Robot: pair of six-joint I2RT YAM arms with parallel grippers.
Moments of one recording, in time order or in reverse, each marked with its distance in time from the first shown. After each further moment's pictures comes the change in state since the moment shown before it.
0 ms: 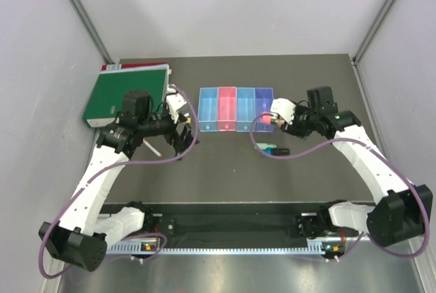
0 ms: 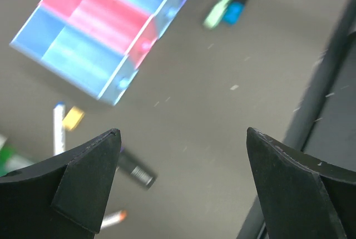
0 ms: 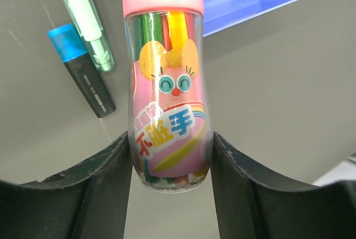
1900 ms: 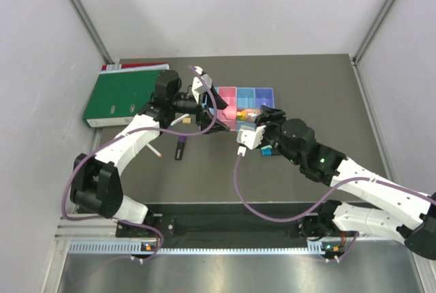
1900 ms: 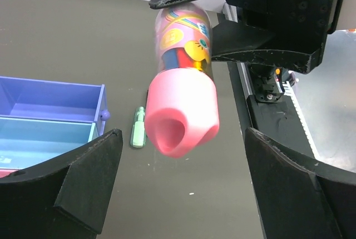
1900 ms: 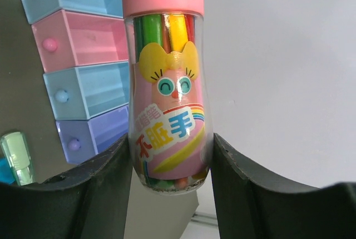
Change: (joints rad) left arm -0.100 0.423 0.009 0.783 0.585 -0.333; right arm 0.634 -0.264 -0.209 0.592 0.512 -0.100
